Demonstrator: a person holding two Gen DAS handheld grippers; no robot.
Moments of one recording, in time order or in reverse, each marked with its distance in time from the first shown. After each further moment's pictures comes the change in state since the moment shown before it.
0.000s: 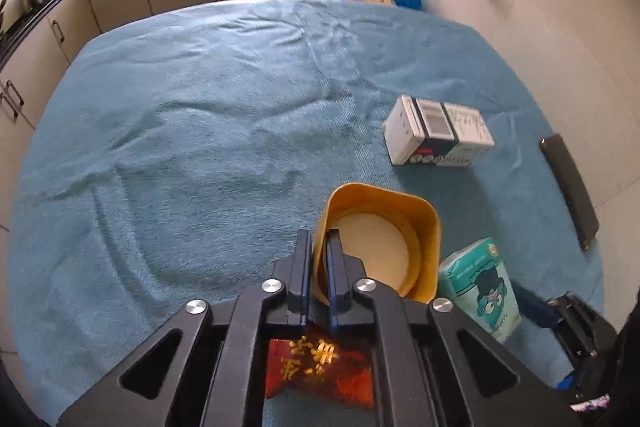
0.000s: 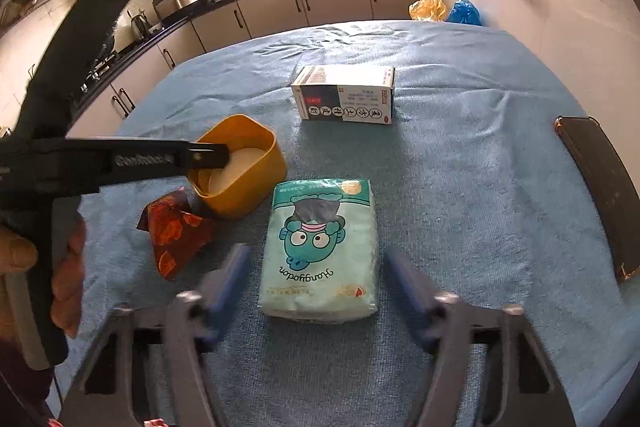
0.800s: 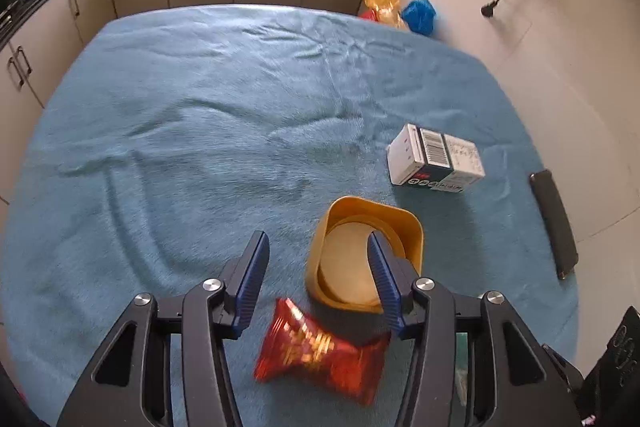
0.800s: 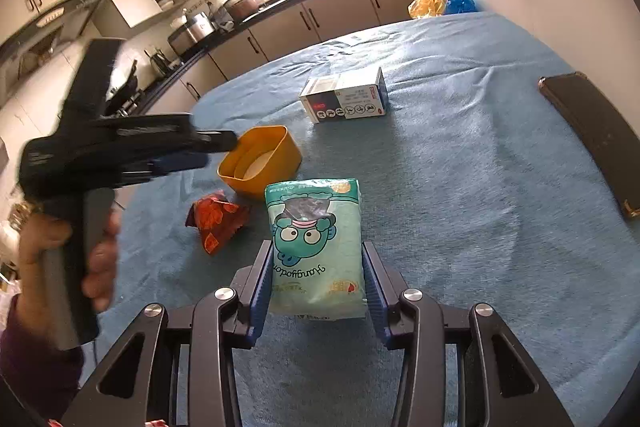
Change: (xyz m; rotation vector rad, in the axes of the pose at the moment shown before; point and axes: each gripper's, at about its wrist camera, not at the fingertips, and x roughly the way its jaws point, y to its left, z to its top) left arm -0.008 0.009 0.005 -0.102 -0.009 -0.038; right arm -0.030 -0.024 -0.026 0.133 -0.063 0.174
